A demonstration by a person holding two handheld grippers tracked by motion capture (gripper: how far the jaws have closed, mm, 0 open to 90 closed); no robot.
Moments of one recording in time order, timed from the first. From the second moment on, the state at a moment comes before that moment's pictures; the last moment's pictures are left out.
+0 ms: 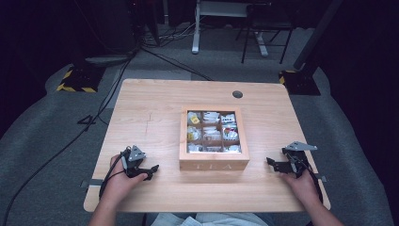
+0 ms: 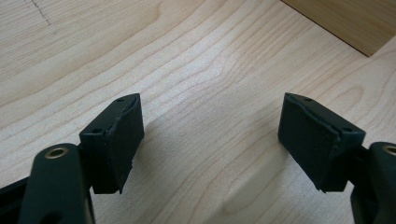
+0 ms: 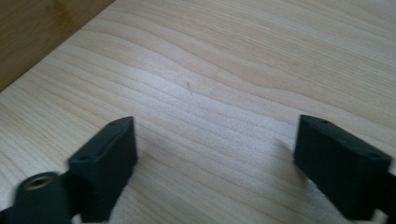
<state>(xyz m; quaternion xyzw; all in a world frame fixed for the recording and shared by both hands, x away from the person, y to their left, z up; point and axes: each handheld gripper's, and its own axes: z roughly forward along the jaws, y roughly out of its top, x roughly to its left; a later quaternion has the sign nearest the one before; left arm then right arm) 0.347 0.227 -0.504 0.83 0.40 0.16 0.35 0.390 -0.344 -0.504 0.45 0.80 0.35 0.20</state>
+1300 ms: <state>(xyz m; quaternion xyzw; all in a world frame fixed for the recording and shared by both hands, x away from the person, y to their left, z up) 0.348 0.225 -0.504 0.83 0.40 0.16 0.35 0.375 -0.339 -0.469 0.47 0.78 0.37 0.19</state>
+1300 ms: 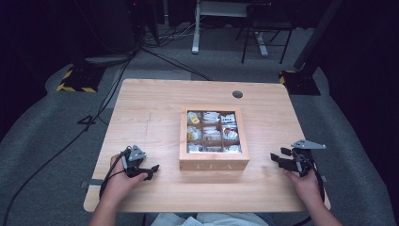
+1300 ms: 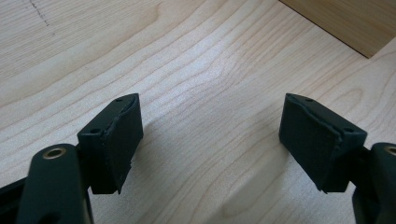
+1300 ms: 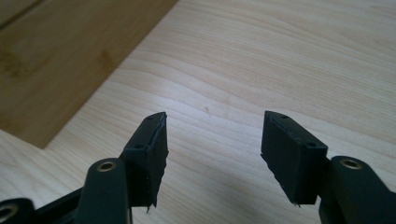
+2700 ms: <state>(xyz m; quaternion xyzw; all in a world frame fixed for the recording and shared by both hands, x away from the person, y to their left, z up) 0.349 0.223 -0.504 0.83 0.40 0.16 0.35 0.350 -0.257 -0.445 0.36 0.80 0.46 0.11</state>
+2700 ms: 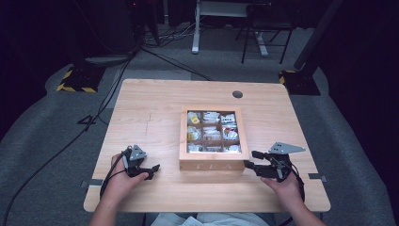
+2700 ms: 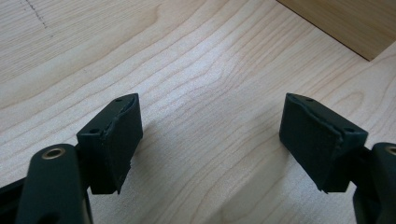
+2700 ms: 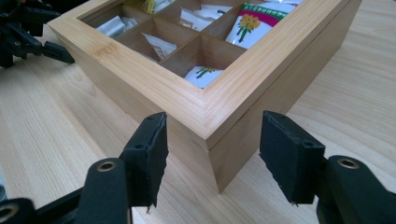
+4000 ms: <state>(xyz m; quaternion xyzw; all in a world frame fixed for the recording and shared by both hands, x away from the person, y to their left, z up) 0.350 0.222 -0.504 0.83 0.40 0.15 0.35 0.345 -0.256 -0.441 0.35 0.83 0.43 0.11</state>
